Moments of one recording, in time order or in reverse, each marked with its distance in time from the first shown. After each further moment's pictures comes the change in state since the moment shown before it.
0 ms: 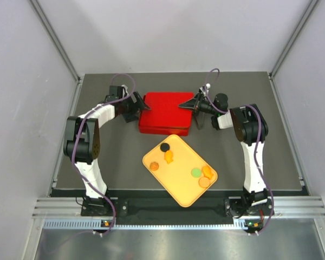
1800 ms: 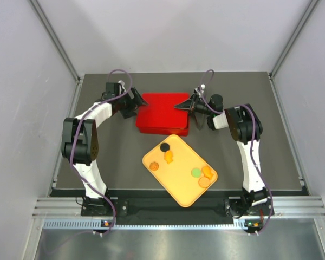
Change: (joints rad) left arm 0.024 -0.025 0.032 -0.004 0.015 0.008; right arm 0.044 0.085 0.073 0.060 0.000 0.042
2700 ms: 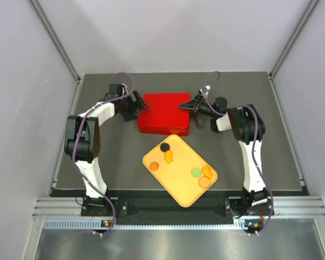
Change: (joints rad) left arm -0.018 0.048 0.018 -0.048 -0.034 0.022; right arm -0.032 -0.016 -0.067 0.093 0.027 0.026
